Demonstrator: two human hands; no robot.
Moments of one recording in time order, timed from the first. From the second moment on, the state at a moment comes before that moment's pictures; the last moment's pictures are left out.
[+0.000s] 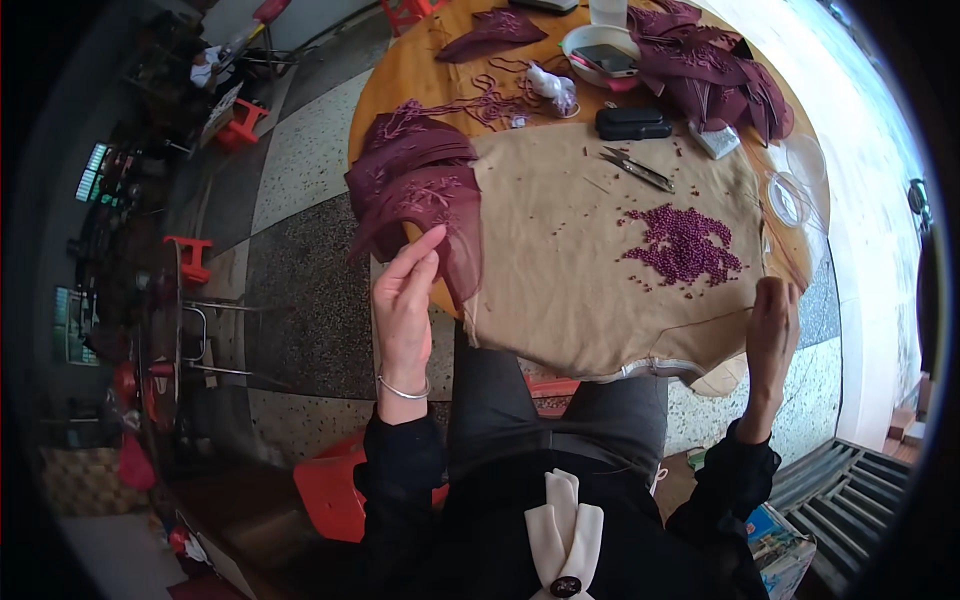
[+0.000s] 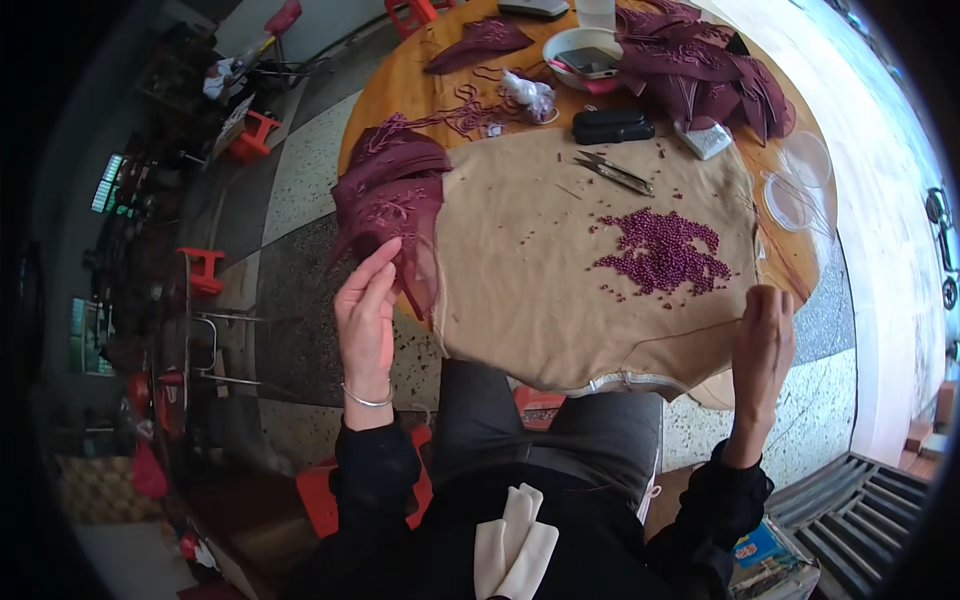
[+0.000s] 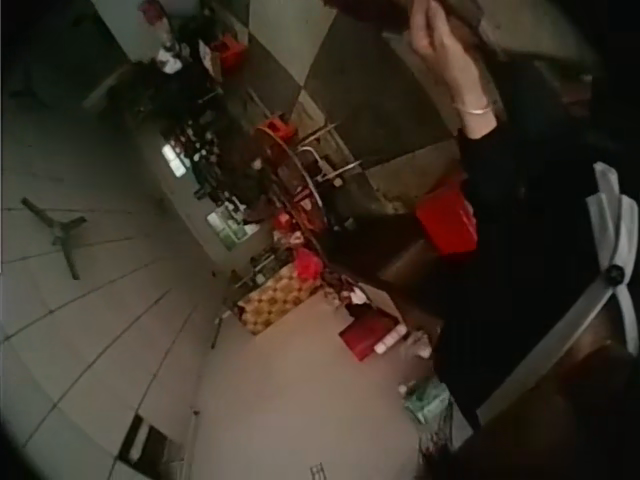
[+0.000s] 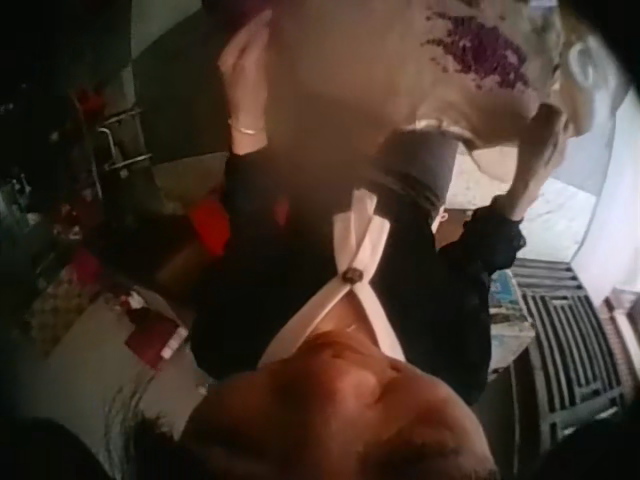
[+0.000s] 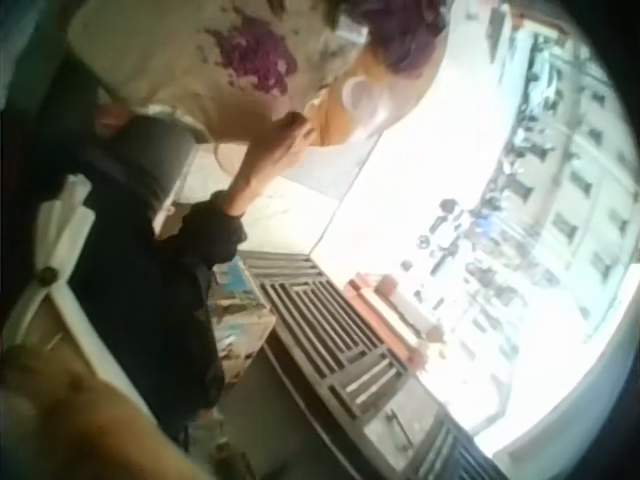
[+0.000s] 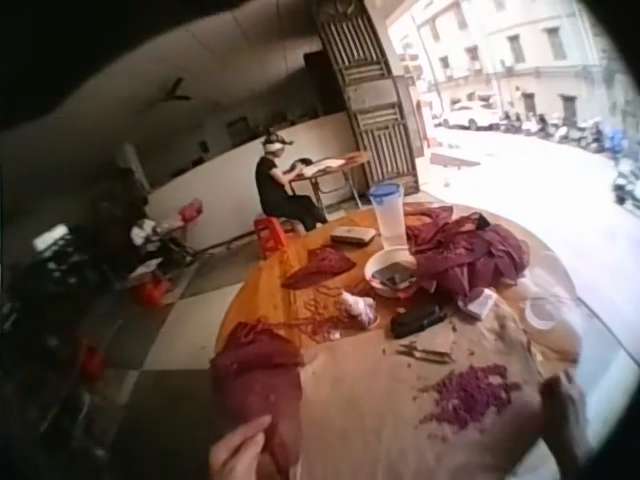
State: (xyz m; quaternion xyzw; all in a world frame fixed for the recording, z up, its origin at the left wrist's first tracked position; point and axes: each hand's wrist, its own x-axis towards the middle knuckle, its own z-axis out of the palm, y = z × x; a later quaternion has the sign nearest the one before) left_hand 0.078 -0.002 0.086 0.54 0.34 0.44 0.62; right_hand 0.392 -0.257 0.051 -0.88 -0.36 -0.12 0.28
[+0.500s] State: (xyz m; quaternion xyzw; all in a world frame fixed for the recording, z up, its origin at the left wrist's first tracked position) left_hand 0.095 -0.113 0.143 0.59 0.27 0.45 0.62; right_hand 0.230 -0.228 0.151 -0.59 -0.49 0.23 0.60
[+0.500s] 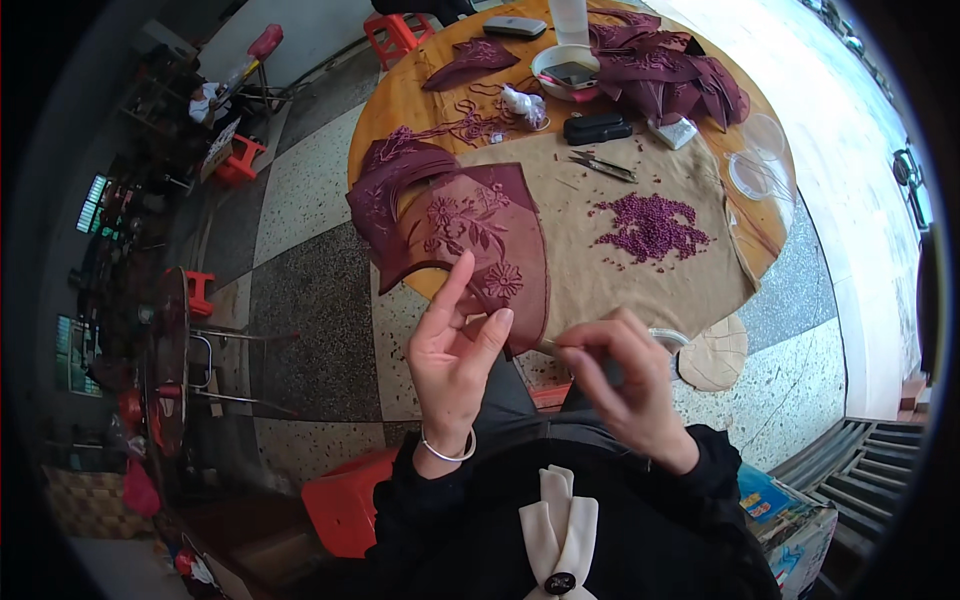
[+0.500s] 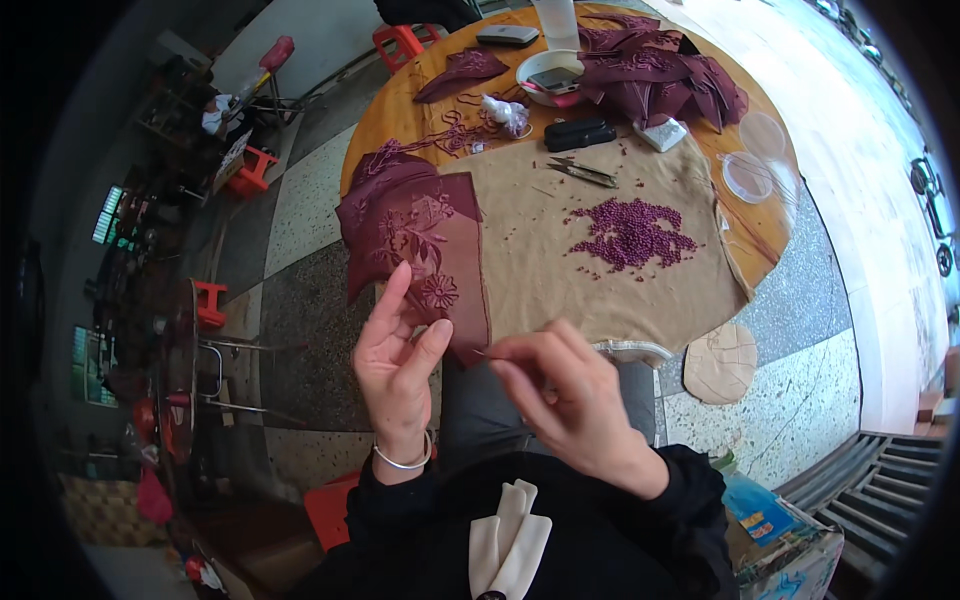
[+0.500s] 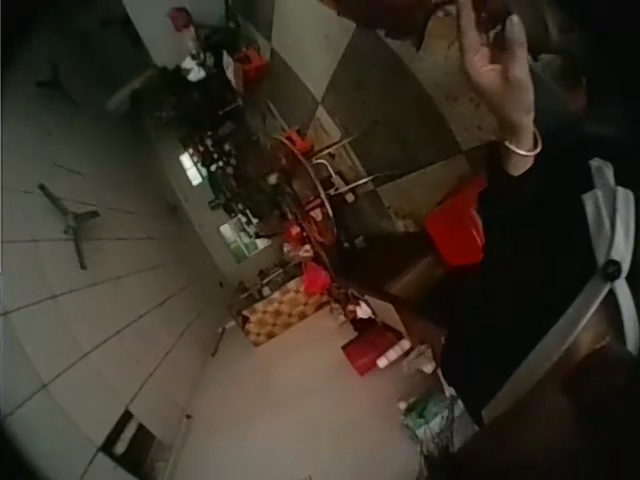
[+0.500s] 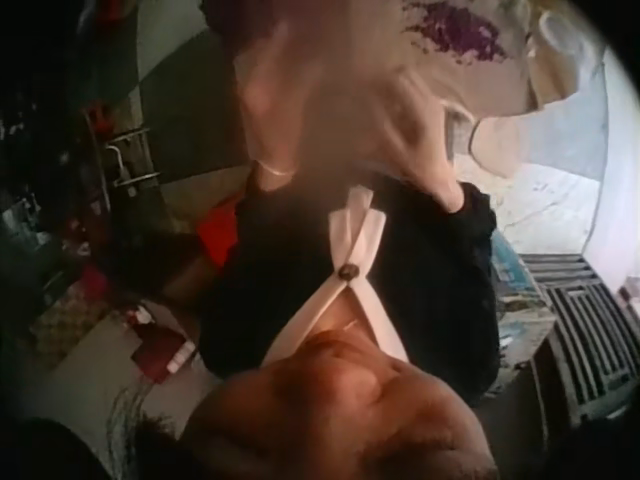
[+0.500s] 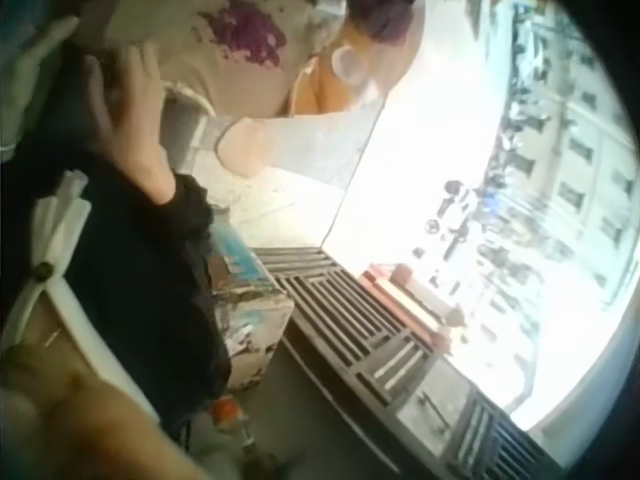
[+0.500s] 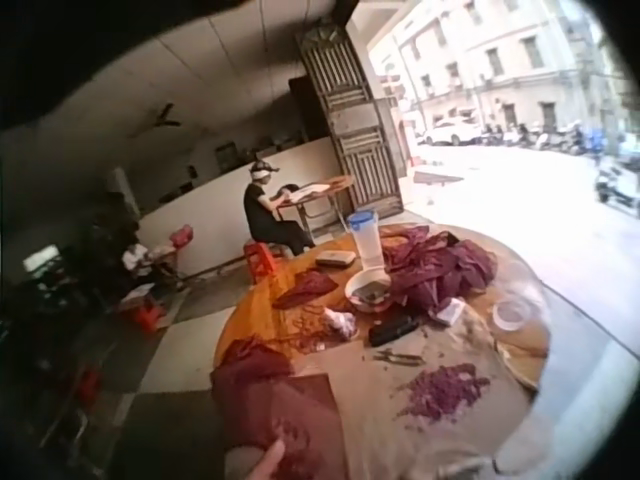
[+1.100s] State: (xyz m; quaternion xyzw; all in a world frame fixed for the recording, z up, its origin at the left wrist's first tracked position) left_hand 0.101 -0.135 0.146 0.62 0.25 0.46 0.58; right_hand 0.214 -0.209 0.136 -0.60 -0.48 0.13 0.63
